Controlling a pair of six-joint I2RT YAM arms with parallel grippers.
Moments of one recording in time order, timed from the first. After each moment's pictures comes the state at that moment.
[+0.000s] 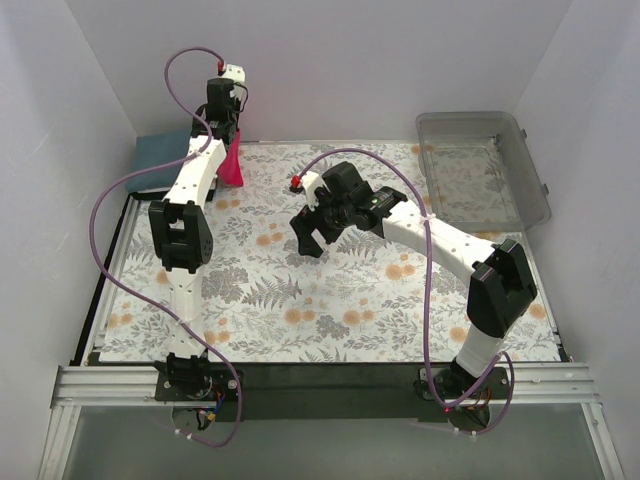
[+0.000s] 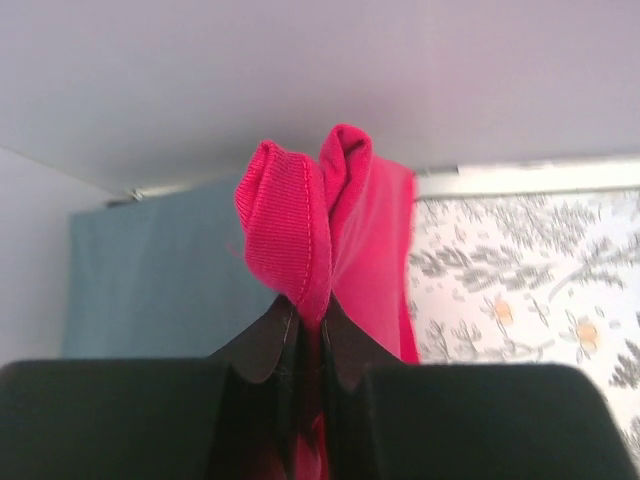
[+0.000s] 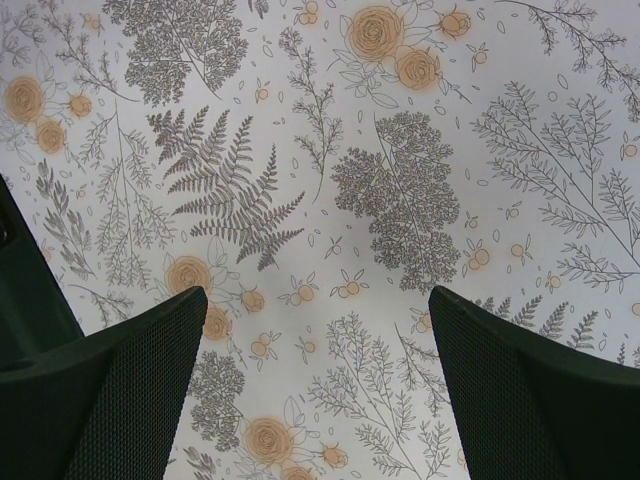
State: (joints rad) left arm -0.14 2.31 2.25 -0.38 -0.33 0.19; right arm 0.79 1.73 1.48 -0.53 -0.35 -0.09
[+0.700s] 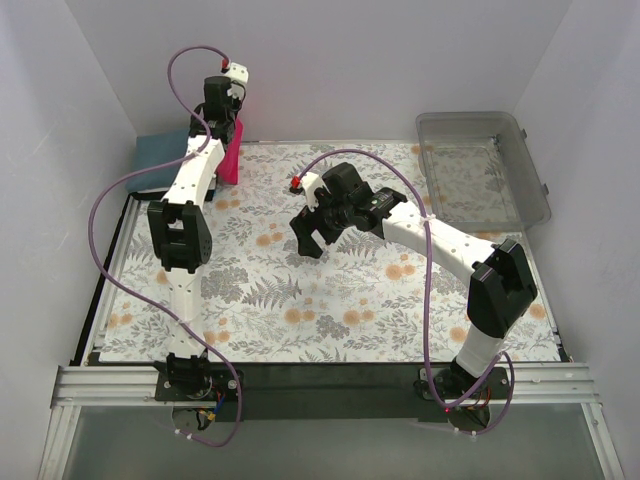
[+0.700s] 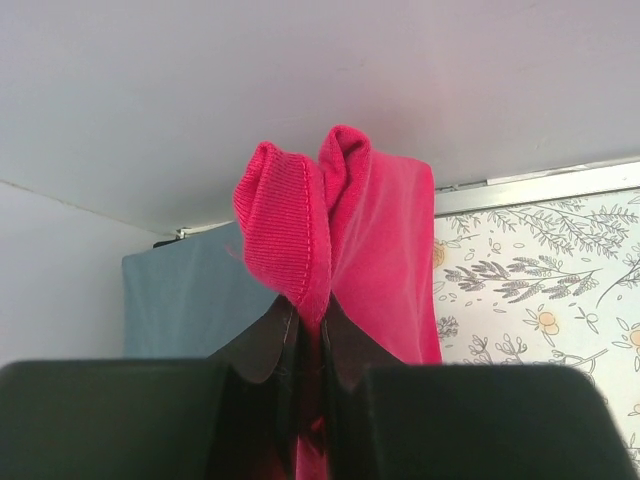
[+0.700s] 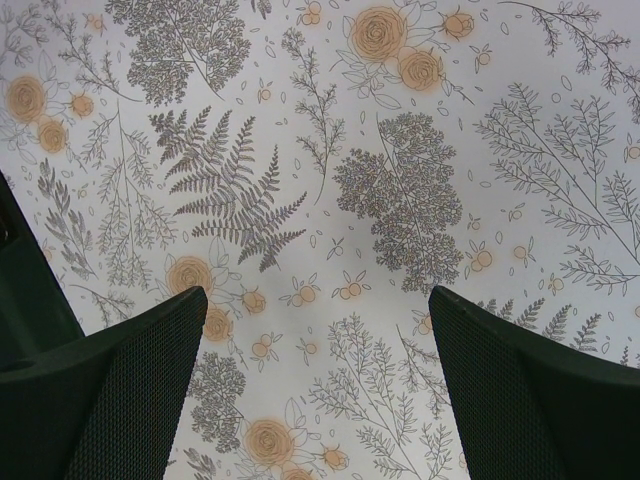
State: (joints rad) left arm -0.13 2.31 2.27 -0.32 -0.32 0.36; right arm 0.79 1.73 1.47 -0.52 -0.35 -0.09
